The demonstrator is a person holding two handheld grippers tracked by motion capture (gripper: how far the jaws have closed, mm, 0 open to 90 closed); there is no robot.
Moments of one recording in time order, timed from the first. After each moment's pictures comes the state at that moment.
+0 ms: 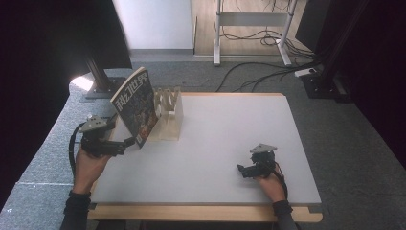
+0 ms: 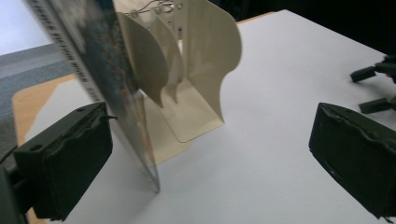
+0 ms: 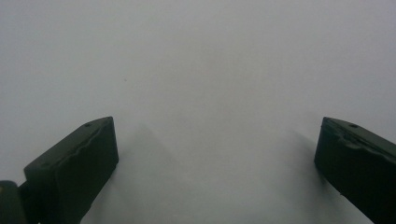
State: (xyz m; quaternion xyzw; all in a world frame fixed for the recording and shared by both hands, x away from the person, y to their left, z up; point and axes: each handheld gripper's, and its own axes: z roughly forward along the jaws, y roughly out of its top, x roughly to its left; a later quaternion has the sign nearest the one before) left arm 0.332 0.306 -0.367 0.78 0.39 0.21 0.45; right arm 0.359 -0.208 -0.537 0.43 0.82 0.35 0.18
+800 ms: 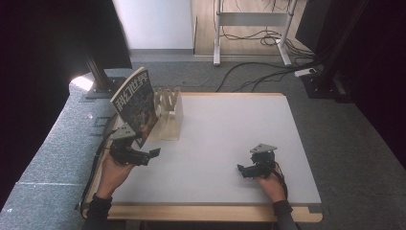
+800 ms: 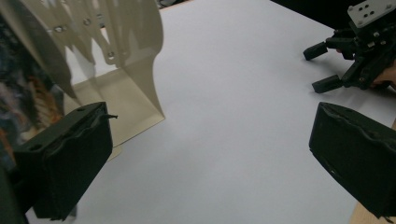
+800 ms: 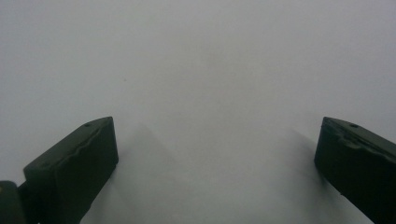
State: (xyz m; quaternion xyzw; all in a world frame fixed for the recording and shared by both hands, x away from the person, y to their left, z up) left arm 0.340 0.244 -0.402 0.81 0.35 0.14 0.45; right arm 0.359 -0.208 -0.537 0.43 0.82 0.35 0.18
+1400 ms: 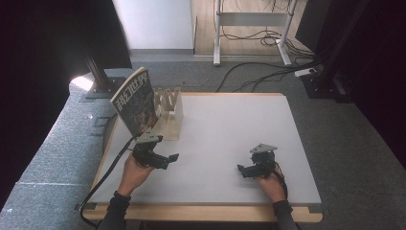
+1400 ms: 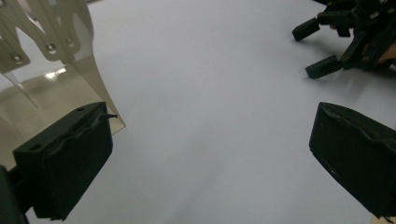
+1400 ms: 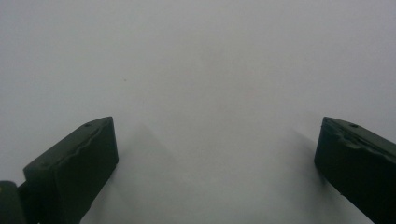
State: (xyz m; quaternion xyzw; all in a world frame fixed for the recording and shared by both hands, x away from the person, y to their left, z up) left arm 0.355 0.198 -0.445 0.83 0.31 0.12 0.44; right arm 0.359 -0.208 -0.537 0.43 0.82 0.35 0.18
